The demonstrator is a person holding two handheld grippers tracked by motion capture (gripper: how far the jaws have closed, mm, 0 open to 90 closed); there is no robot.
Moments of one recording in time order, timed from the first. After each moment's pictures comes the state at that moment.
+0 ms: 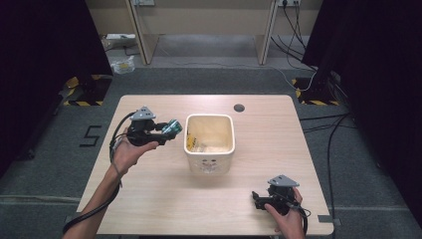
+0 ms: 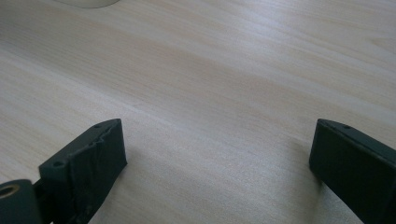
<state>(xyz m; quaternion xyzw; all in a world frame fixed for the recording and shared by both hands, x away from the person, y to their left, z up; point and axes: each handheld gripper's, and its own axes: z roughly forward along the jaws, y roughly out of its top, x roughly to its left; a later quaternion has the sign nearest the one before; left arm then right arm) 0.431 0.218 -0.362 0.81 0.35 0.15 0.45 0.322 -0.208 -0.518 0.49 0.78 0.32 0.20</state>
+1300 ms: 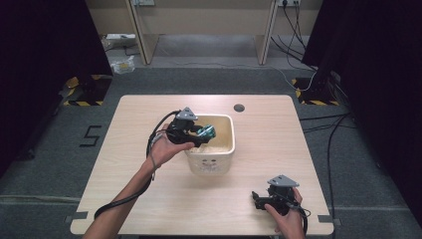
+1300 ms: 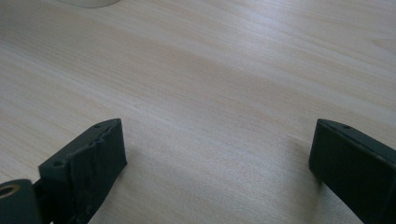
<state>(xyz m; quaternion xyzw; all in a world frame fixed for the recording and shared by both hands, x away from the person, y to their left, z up) 0.455 0.123 -0.376 0.85 0.29 0.11 0.42 0.322 -0.207 -0.518 0.49 0.78 0.32 0.21</state>
